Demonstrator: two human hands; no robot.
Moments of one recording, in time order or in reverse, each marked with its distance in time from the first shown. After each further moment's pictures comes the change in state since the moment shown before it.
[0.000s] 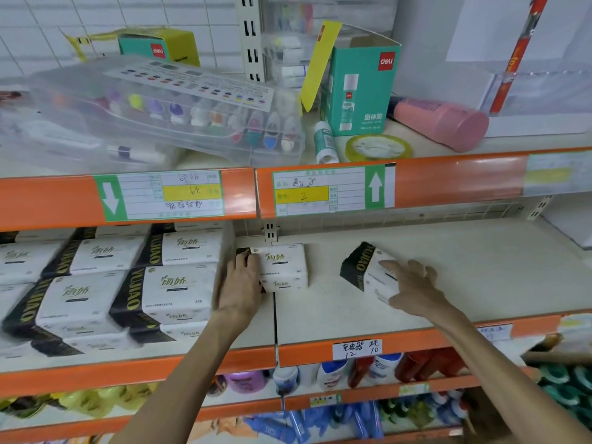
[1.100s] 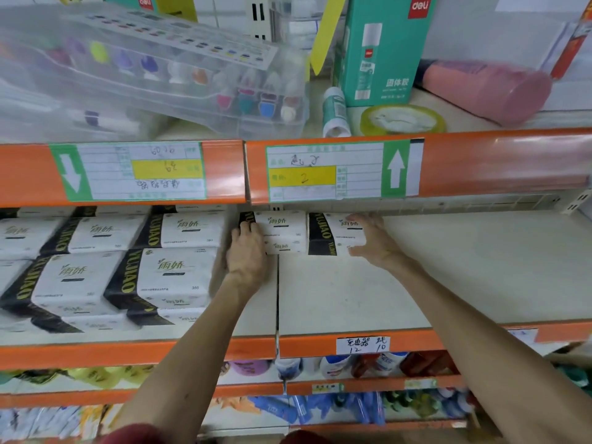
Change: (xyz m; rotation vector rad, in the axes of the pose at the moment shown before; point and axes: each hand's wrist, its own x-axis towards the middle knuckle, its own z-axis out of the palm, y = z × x) left_hand 0.053 0.006 0.019 0.135 0.070 -0.163; right_hand 0.095 -0.059 0.017 0.266 0.082 -0.361
